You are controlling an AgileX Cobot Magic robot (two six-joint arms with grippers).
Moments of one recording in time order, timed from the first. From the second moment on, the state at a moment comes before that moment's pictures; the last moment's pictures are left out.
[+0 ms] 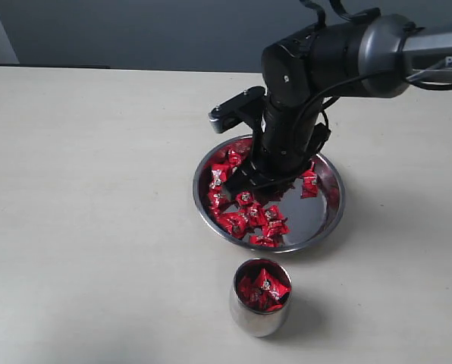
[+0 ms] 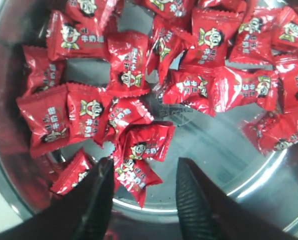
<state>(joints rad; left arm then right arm) -0.07 0.00 -0.01 0.13 0.31 -0.05 0.63 1.97 -1.36 -0.06 0.92 -0.01</state>
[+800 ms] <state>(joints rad) -0.07 0.00 -0.01 0.13 0.31 -0.05 0.63 2.10 -1.40 -0.05 0.93 -0.02</state>
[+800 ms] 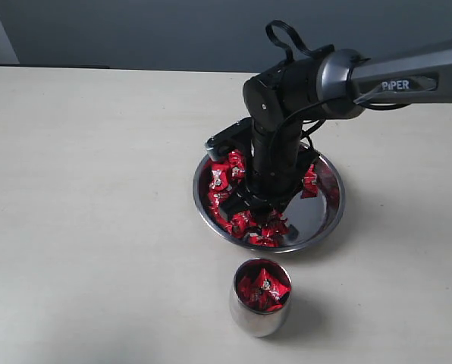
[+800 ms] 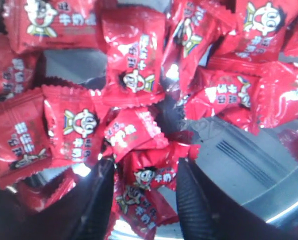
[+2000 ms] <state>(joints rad) -0.07 0.00 -0.01 0.13 0.31 -0.05 0.73 1.67 -1.29 0.01 1.03 0.00</state>
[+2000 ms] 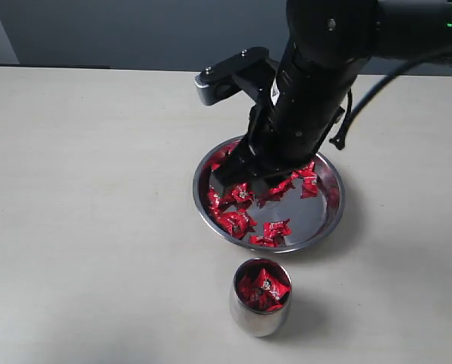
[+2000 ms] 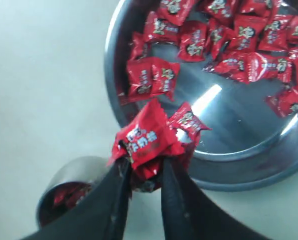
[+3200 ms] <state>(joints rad) -0.07 0.00 -0.01 0.13 0.31 -0.05 0.56 1.84 -1.22 -0.01 0.79 0.00</state>
